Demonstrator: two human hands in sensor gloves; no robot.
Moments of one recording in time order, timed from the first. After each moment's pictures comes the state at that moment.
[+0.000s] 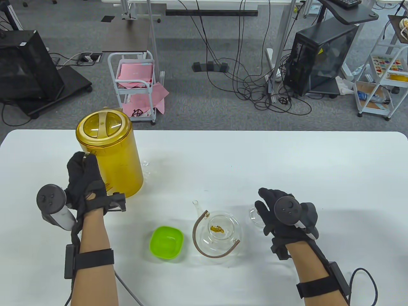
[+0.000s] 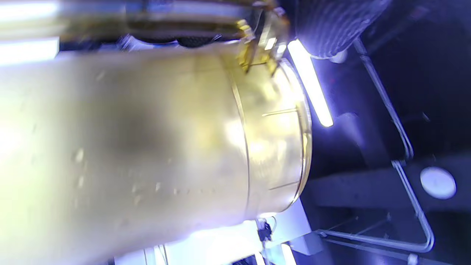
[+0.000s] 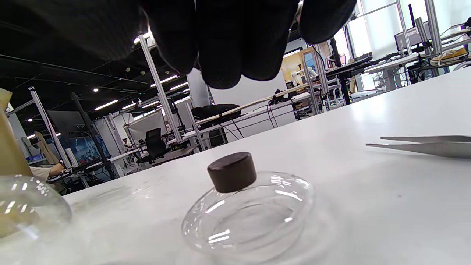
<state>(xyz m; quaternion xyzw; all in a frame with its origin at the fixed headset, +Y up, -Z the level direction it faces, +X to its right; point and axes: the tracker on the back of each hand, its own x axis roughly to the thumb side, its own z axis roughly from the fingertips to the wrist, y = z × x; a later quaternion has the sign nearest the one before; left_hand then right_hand) -0.344 -0.646 -0.373 0.32 0.11 0.55 0.77 0.211 -0.707 -0.367 0.08 -0.06 0.98 0.19</state>
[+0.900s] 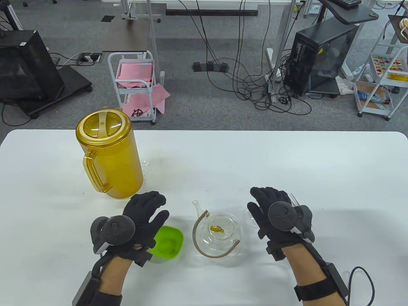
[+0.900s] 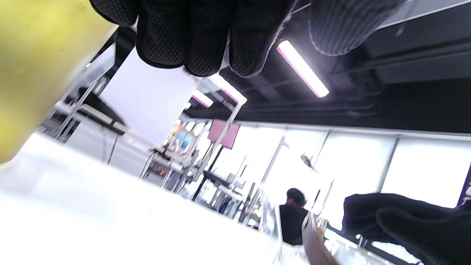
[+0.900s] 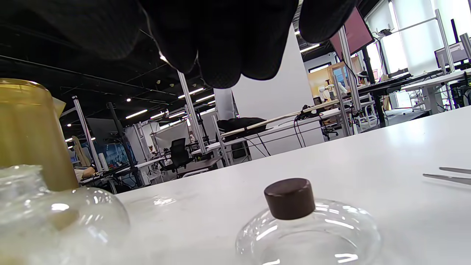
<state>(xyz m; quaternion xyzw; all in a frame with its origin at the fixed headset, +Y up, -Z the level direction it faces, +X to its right) -0.228 -0.691 -0.319 0.13 -0.19 0.29 0.93 0.187 -0.694 -0.353 0.13 -0.10 0.97 0.18</state>
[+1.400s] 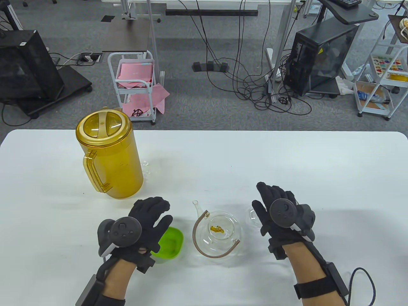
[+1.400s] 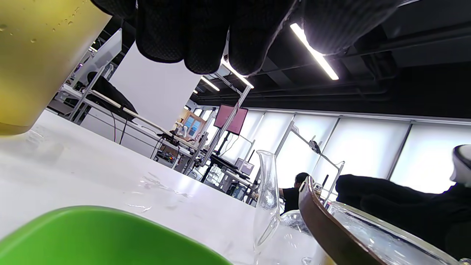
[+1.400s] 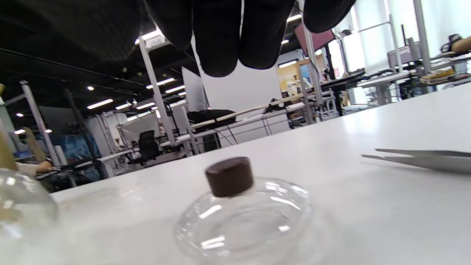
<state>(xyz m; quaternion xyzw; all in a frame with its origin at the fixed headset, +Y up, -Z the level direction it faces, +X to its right) -0.212 -0.700 -0.317 0.11 -0.20 0.28 0.93 0.207 -0.711 -0.368 0.05 -0.06 0.98 0.16</state>
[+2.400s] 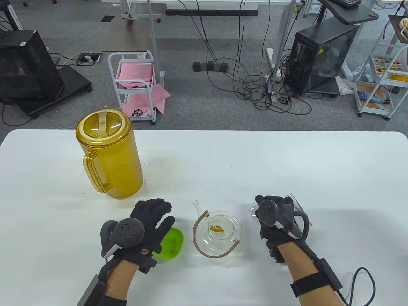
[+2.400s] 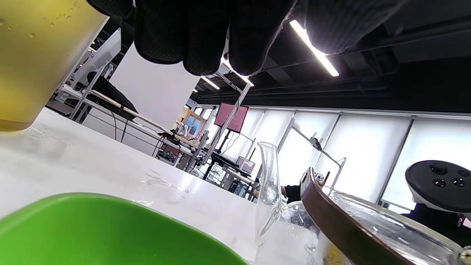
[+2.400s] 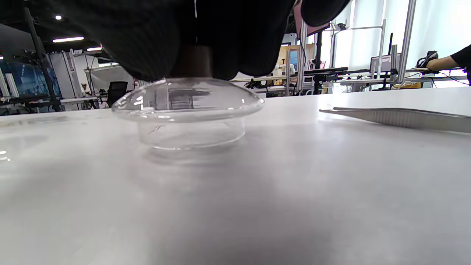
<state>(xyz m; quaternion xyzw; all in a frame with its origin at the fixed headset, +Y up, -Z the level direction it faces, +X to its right) -0.209 -0.702 -0.316 0.11 -0.20 0.27 0.93 0.192 -0.743 -0.378 0.03 -0.02 1.00 0.06</state>
